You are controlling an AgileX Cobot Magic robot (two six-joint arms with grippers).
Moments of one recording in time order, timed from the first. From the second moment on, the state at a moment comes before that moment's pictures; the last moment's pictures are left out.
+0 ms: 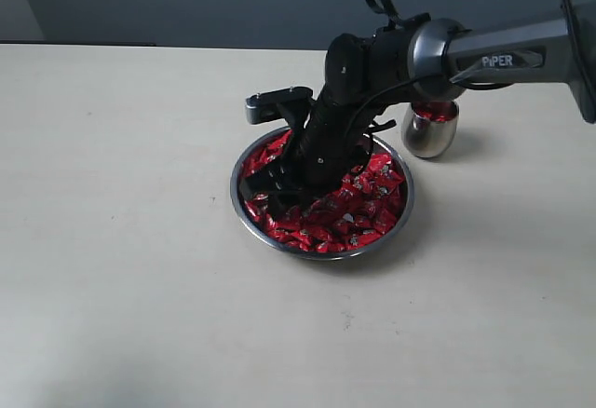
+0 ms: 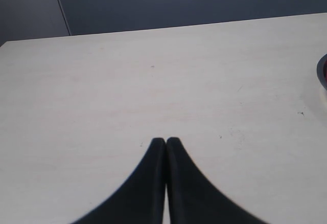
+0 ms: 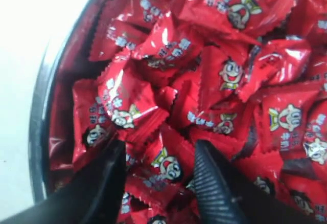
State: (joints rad) left arm 0.11 0.00 0.01 0.03 0.34 0.03; right arm 0.74 2.14 -1.44 0.37 0.73 -0.23
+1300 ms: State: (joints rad) left arm 0.11 0.00 0.01 0.03 0.34 0.03; right arm 0.78 2.17 -1.56 0.29 0.96 -0.10
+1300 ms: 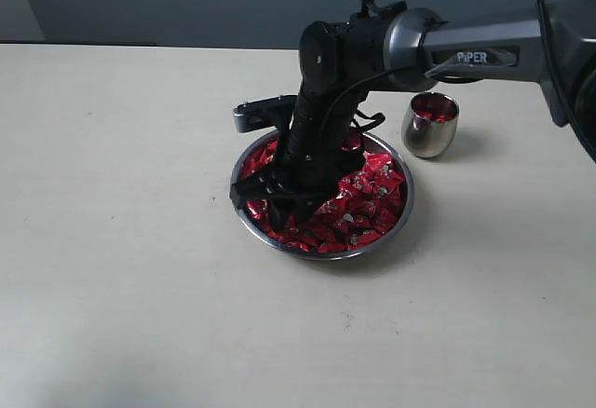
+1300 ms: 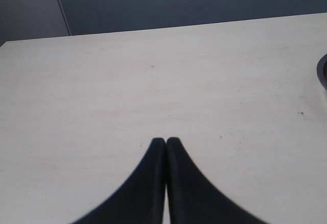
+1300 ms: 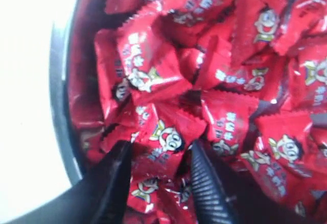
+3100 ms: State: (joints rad) left arm 0.11 0.00 0.01 0.03 0.34 0.03; right arm 0.80 2.21 -1.64 0.12 1.02 -0.05
